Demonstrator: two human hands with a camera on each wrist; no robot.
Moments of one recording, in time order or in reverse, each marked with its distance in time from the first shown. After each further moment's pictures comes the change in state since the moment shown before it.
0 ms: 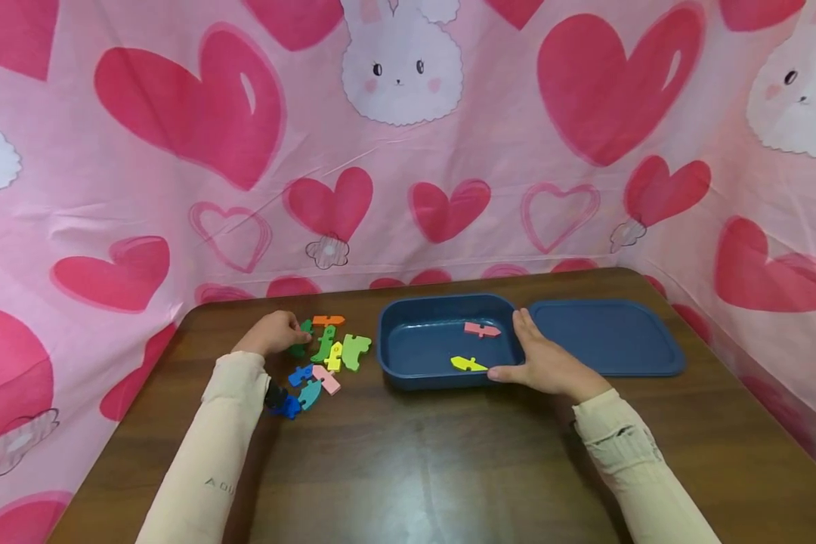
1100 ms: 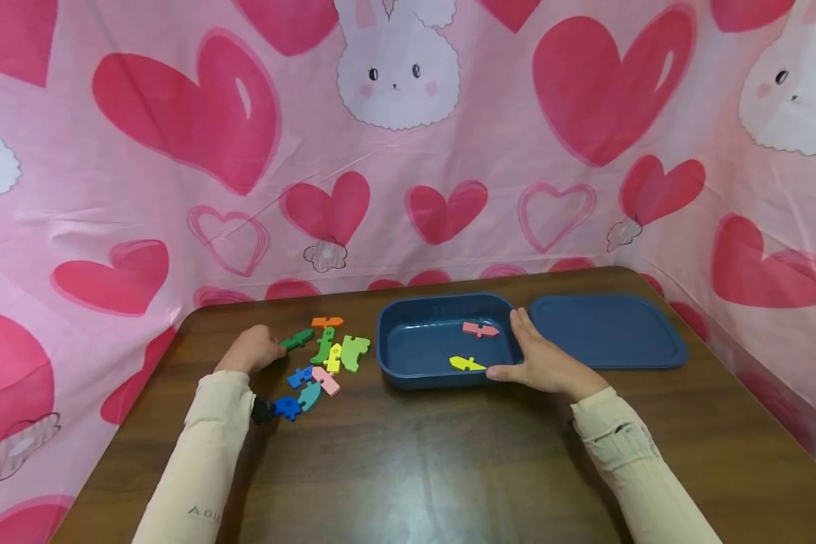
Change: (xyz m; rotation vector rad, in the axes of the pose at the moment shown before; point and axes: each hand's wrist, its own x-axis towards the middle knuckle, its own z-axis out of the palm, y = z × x) left_hand -0.019 -0.023 -0.006 0.043 -0.013 -0.113; right_hand 0.003 -0.004 -0.002 0.049 -0.011 -0.004
